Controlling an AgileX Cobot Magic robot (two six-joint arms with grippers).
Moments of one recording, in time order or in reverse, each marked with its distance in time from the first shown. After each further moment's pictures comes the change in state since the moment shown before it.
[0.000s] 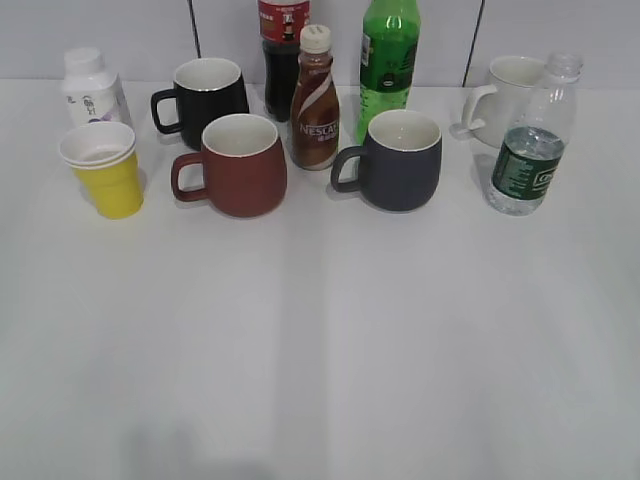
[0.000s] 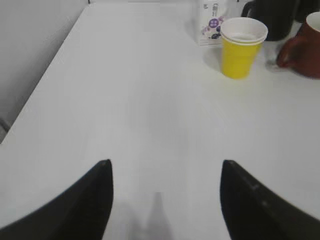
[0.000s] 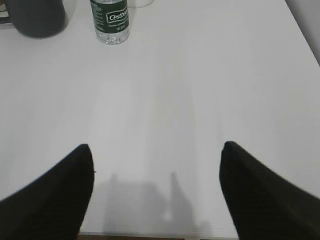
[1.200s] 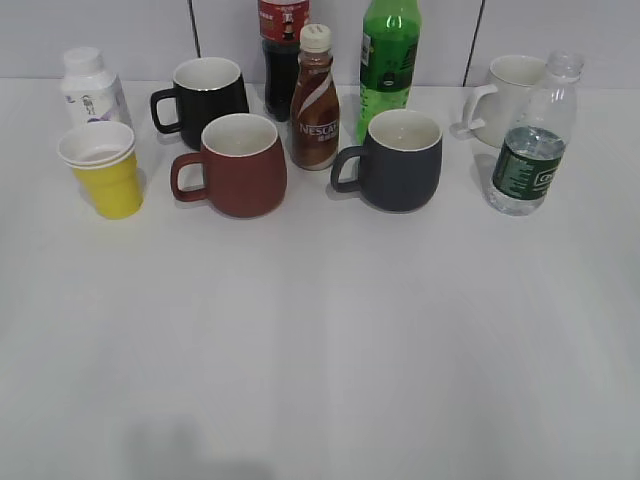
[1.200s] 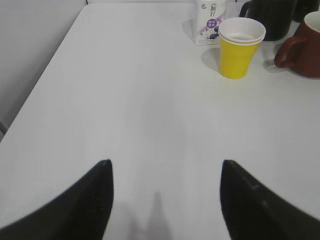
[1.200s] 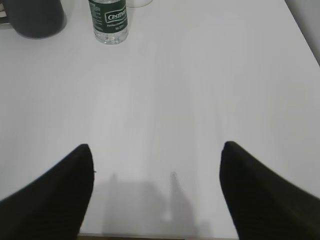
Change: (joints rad) left arm -0.002 -0.002 0.000 0.002 0.000 0.000; right arm -0.002 0.000 0.001 0.000 0.000 0.000
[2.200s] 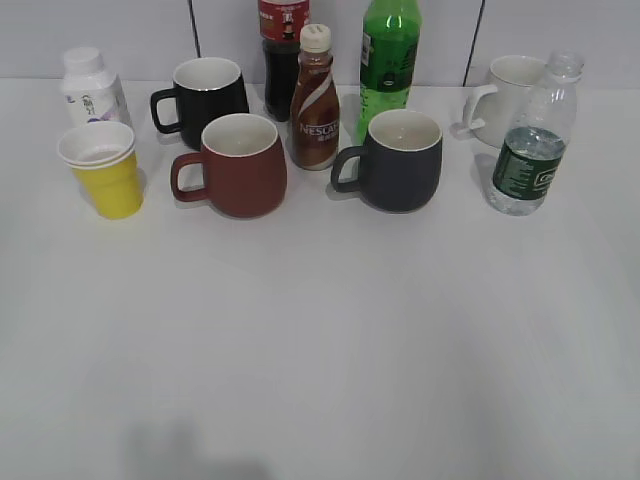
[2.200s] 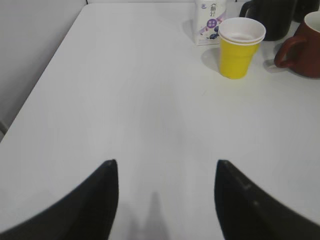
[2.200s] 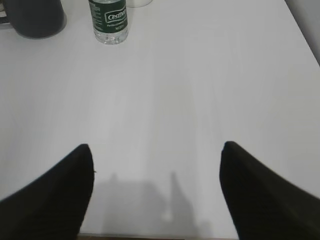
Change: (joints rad) left arm 0.000 0.000 0.000 0.000 0.000 0.000; right arm 0.000 0.000 0.000 0.000 0.000 0.000
